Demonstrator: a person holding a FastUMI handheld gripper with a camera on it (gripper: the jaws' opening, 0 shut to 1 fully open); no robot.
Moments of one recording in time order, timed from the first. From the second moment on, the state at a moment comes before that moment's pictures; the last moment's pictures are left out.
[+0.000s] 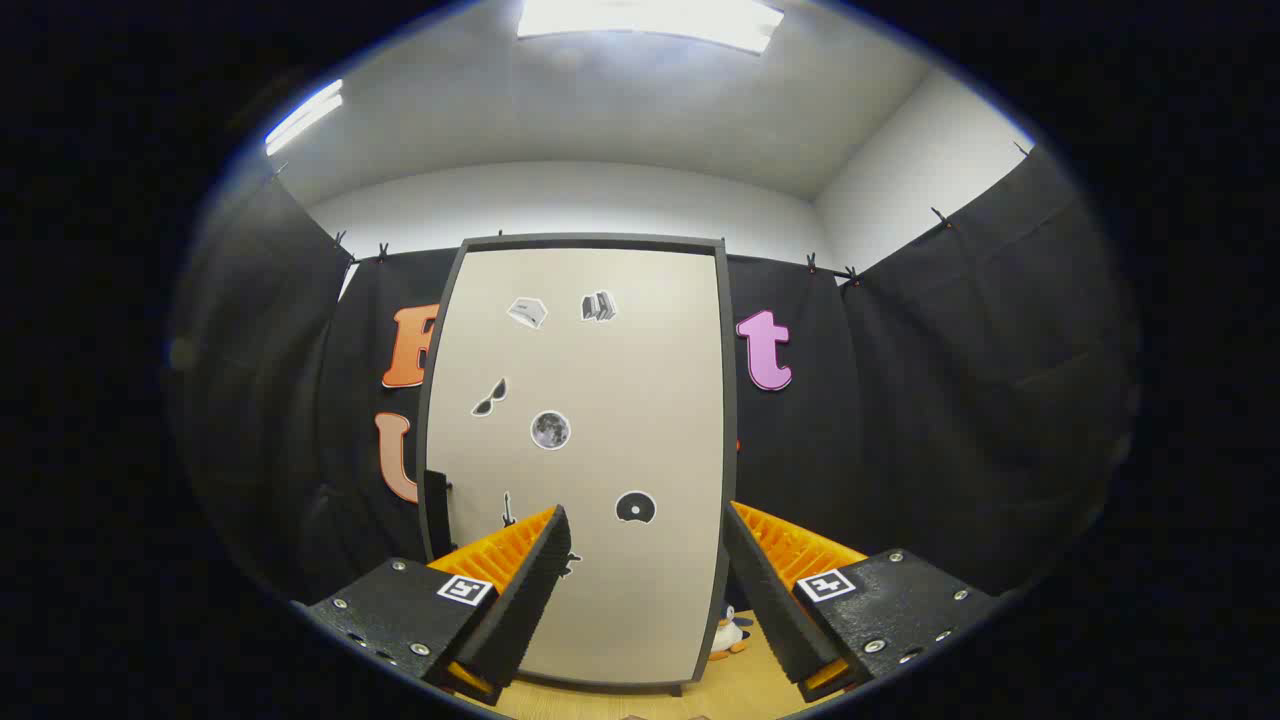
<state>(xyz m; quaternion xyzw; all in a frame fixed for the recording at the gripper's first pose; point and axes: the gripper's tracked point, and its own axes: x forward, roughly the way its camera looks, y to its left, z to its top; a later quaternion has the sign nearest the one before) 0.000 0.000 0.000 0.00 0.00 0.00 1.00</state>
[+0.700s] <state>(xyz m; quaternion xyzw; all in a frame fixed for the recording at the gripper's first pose) 0.002 0.032 0.012 0.00 -0.01 0.02 1.00</state>
